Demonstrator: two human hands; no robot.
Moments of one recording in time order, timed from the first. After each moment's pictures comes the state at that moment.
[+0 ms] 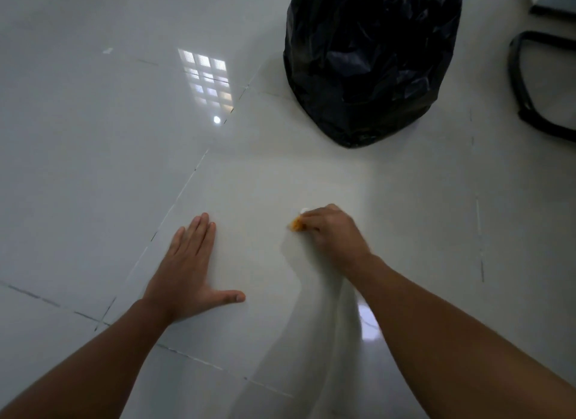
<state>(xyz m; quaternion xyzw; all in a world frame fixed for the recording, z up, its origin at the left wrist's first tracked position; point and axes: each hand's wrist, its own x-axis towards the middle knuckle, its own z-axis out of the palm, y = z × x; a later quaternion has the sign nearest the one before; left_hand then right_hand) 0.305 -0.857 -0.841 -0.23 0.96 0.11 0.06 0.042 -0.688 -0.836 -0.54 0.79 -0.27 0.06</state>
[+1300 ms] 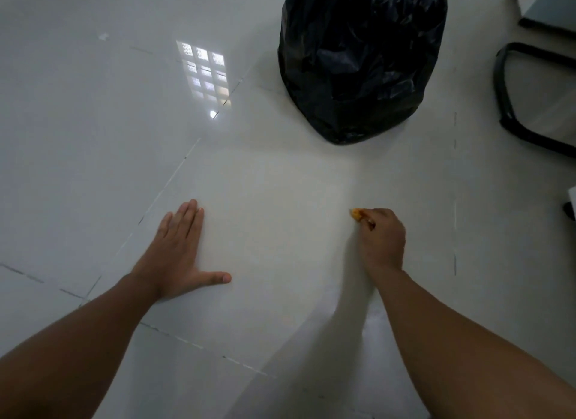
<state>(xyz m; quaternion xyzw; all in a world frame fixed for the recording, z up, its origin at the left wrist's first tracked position) 0.298 -0.853 -0.842 -0.26 0.96 0.09 0.08 0.012 -0.608 -0.832 -0.21 0.92 -0.34 0.00</state>
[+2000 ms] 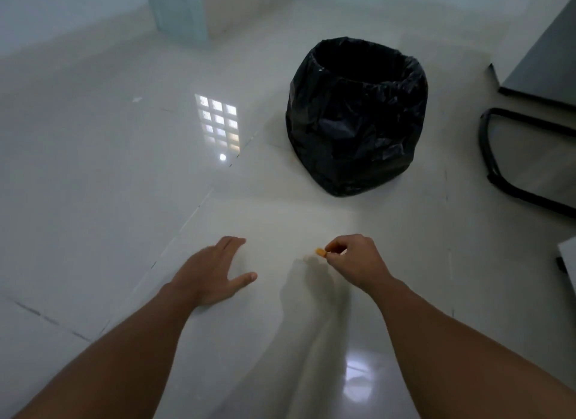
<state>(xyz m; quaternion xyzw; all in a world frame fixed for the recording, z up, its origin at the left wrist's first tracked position) 0.236 -0.851 -0.793 -0.26 0.94 0.21 0.03 0.005 -0.659 -0.758 -0.35 0.87 -0.27 0.21</state>
